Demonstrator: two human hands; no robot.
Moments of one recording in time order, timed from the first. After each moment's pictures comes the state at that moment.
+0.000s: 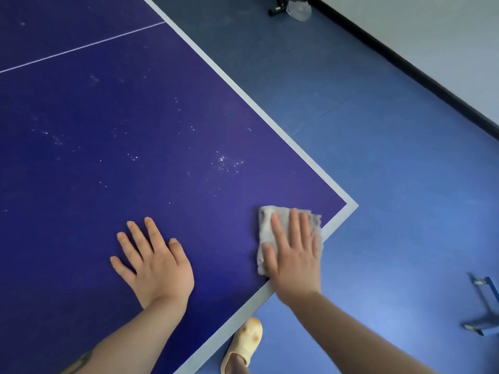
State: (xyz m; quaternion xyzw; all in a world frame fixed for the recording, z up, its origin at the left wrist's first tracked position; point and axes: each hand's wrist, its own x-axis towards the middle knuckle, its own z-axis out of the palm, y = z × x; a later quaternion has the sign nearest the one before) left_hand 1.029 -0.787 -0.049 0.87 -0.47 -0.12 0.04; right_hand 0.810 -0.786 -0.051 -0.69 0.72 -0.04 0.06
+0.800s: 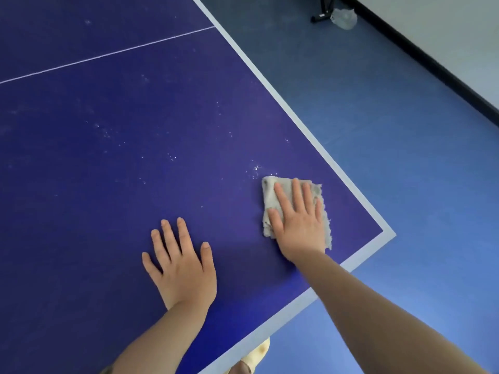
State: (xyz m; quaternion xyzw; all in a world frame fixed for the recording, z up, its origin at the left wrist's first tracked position) left_hand 1.031 -0.787 -0.050 0.87 -0.48 -0.11 0.03; right_hand 0.837 -0.889 -0.045 -0.74 0.66 0.02 0.12
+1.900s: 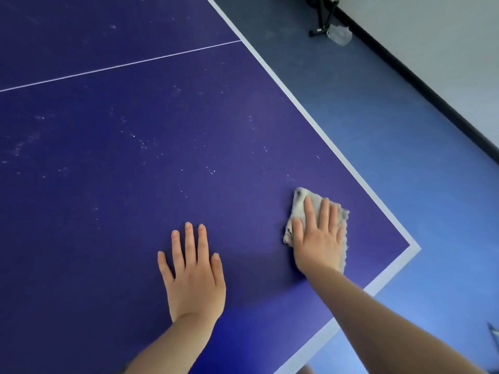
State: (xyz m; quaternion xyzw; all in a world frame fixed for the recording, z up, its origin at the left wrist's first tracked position) left_hand 1.117 -0.786 -0.063 0.81 -0.58 -0.08 0.08; right_hand 0.908 -0.880 -0.039 -0.63 0.77 0.01 0.11
